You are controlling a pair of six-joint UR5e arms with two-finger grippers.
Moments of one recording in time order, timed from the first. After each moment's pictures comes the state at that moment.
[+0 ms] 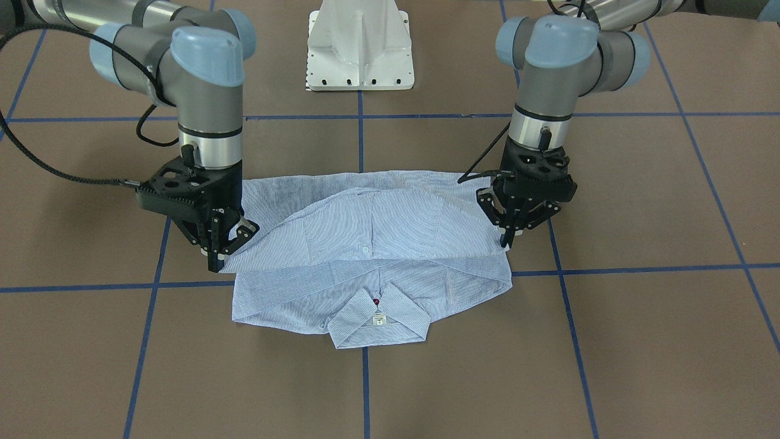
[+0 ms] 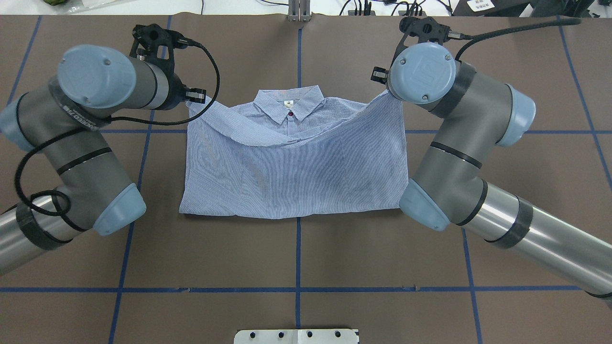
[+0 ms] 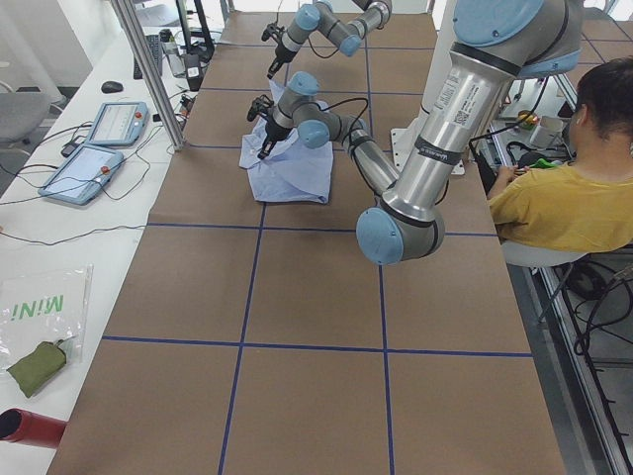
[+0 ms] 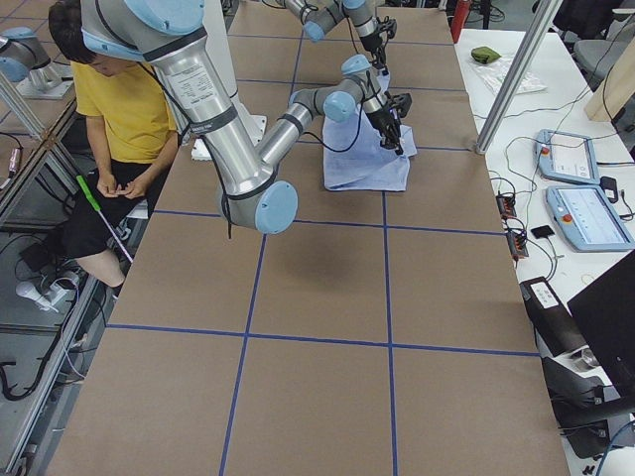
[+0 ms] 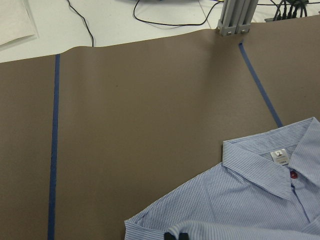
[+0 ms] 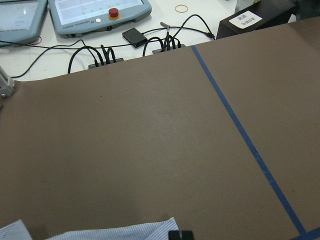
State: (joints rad) left arm -0.74 -2.07 -1.71 -1.89 -1.63 -0.91; right arm 0.70 -0.96 1.68 -1.54 1.44 1.38
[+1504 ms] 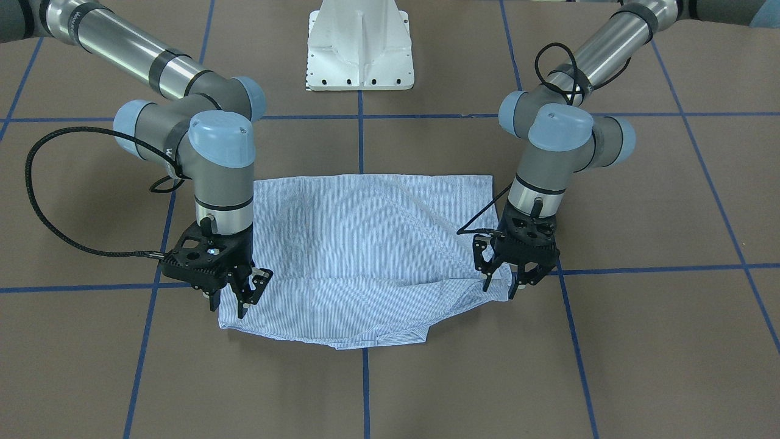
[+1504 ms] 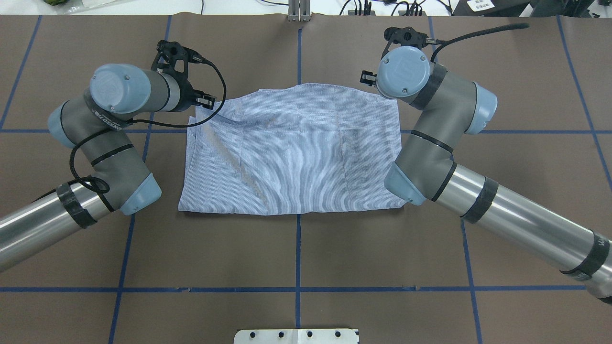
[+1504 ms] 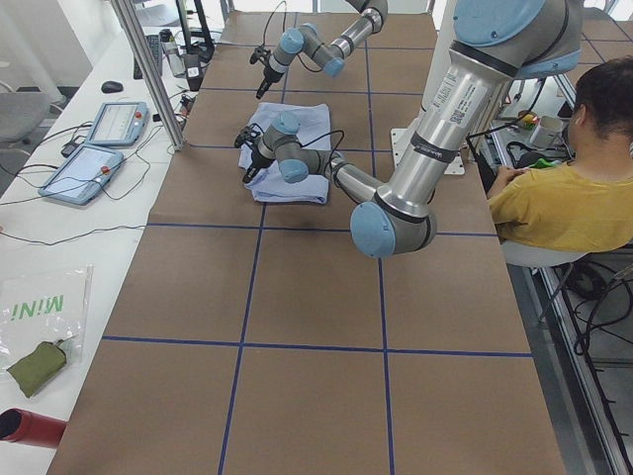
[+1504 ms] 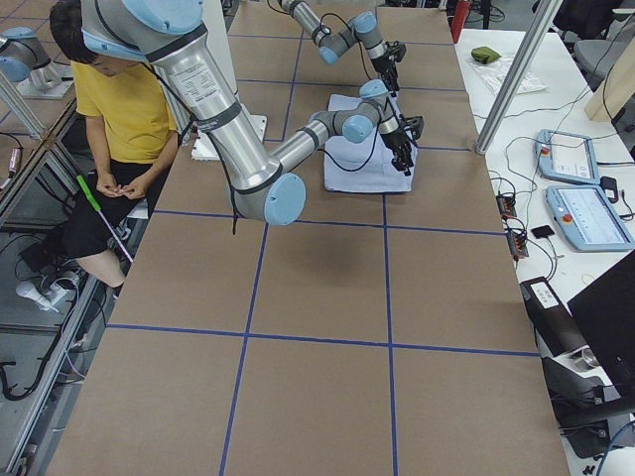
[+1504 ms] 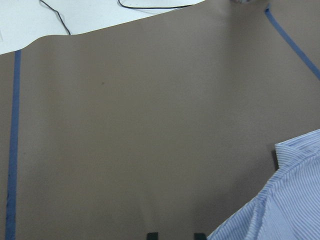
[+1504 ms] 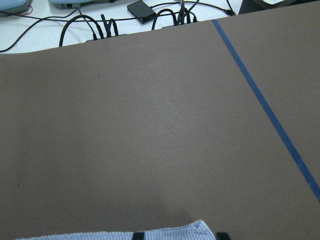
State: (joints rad) left arm -0.75 -2.11 -1.43 -2.25 -1.69 -0.76; right arm 0.73 -0.90 1.46 -1.36 1.53 1.31
